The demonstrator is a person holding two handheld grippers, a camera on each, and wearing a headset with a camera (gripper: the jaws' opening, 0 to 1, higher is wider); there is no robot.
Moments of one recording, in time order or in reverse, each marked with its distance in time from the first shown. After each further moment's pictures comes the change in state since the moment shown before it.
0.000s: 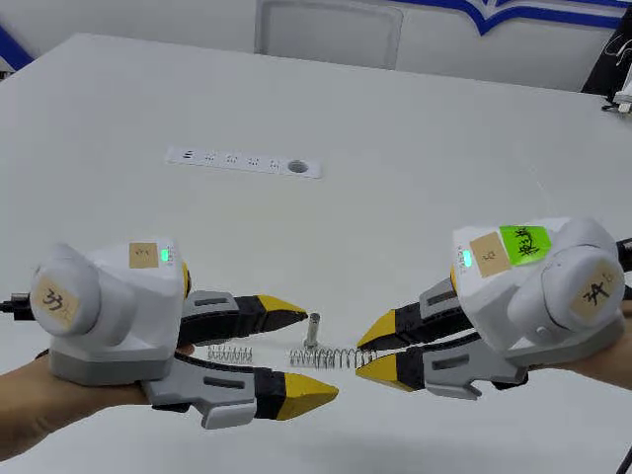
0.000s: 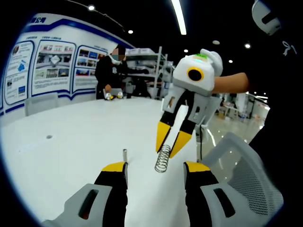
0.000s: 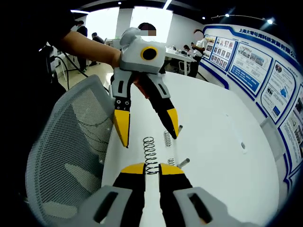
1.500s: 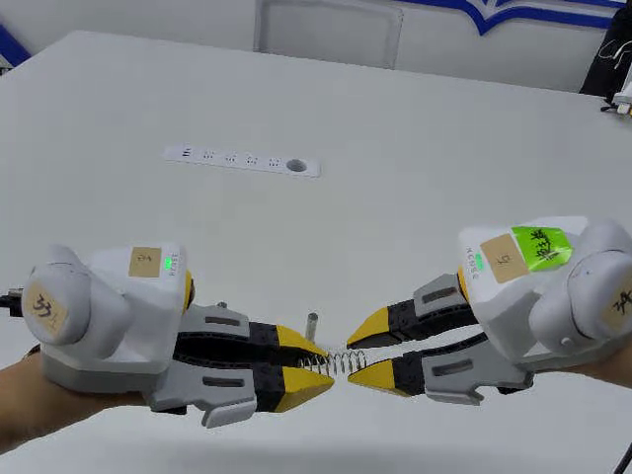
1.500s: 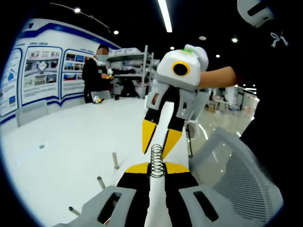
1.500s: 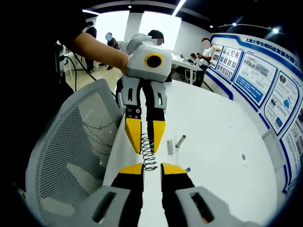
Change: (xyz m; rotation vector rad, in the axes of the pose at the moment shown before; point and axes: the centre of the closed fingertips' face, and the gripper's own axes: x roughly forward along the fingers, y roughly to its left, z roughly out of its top) left arm 0.001 -0.022 0.005 0.080 0.015 -0.092; right arm -0.005 0.005 0.014 -0.067 -0.065 0.030
